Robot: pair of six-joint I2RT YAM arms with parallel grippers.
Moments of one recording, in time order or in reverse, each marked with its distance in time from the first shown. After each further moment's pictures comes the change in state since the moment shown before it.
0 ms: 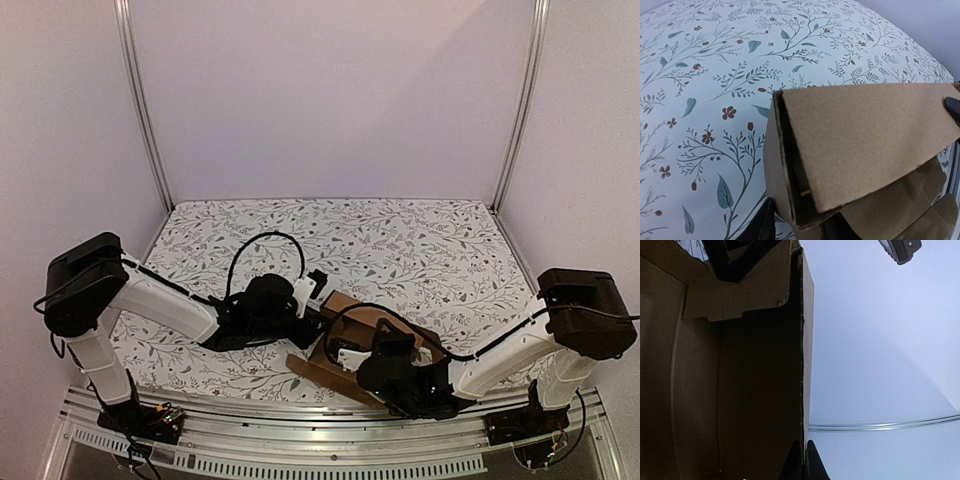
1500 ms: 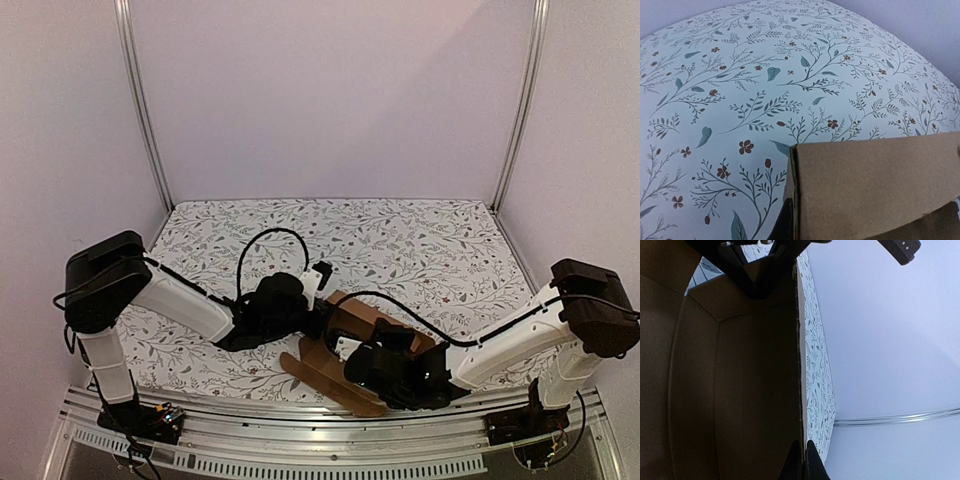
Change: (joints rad) left arm -0.004 0.108 0.068 0.118 -0.109 0.004; right arm -0.026 -0.037 0.114 -0.382 -0.088 0.365
